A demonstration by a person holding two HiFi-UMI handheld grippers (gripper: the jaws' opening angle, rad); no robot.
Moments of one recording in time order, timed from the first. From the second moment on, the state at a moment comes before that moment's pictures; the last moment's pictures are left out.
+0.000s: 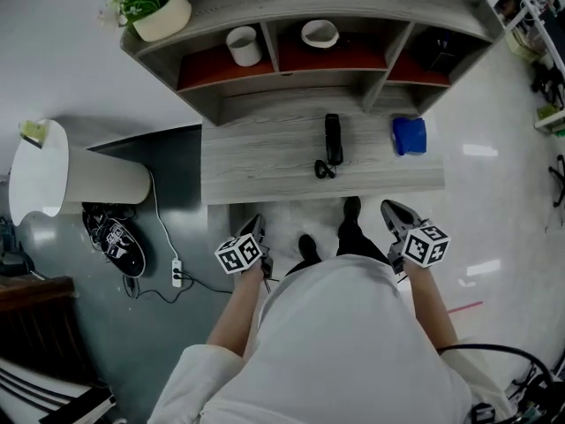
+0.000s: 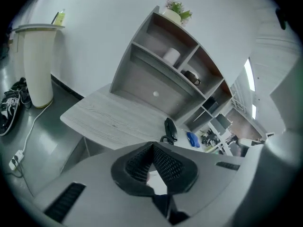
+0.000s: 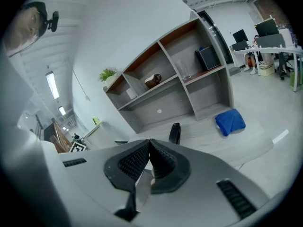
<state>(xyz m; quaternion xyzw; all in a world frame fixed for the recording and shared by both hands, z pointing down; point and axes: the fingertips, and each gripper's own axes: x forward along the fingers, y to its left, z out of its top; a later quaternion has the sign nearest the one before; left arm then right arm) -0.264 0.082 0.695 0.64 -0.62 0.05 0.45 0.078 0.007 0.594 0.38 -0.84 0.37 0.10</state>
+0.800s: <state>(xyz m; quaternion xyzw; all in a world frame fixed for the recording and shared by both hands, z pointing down) -0.180 0.073 0.602 0.78 -0.46 -0.01 0.42 0.126 0.071 0.559 0.44 -0.82 0.35 0.05</state>
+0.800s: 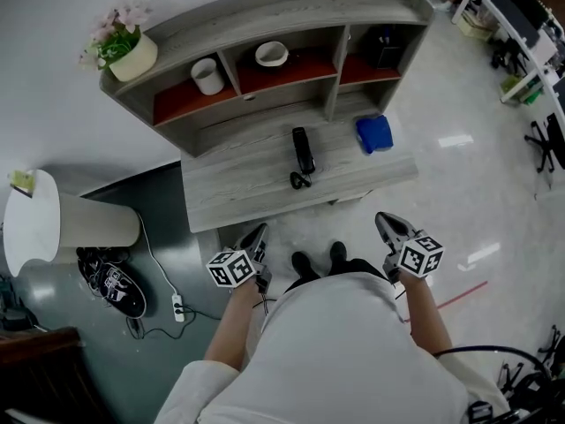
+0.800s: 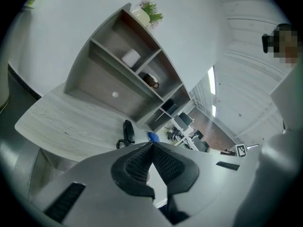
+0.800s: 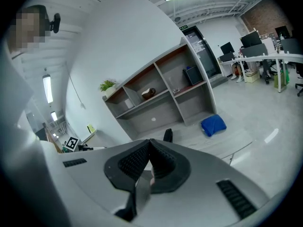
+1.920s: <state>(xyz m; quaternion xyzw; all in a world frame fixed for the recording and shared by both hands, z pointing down) -0.139 0.086 0.584 0.77 -0.47 -0.04 0.43 0.125 0.037 0.543 0.37 -0.86 0.34 0.05</state>
